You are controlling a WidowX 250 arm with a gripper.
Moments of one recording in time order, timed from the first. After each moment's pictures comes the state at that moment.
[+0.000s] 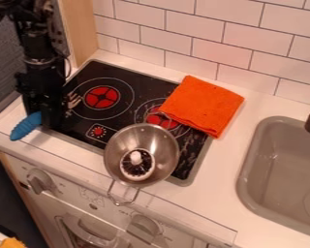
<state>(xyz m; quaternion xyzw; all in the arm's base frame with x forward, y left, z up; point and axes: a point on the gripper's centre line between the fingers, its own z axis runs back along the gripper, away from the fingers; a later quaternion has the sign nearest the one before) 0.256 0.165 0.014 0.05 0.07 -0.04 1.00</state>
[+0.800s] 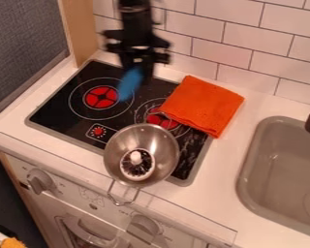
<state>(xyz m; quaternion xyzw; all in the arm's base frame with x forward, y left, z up) 0.358 0.028 0.071 -0.01 -0.03 0.01 1.00</state>
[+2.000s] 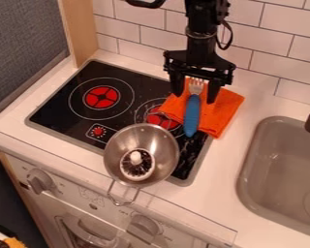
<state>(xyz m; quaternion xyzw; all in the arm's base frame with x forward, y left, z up) 0.388 -0.028 0.038 0.00 -0.05 0.03 1.00</state>
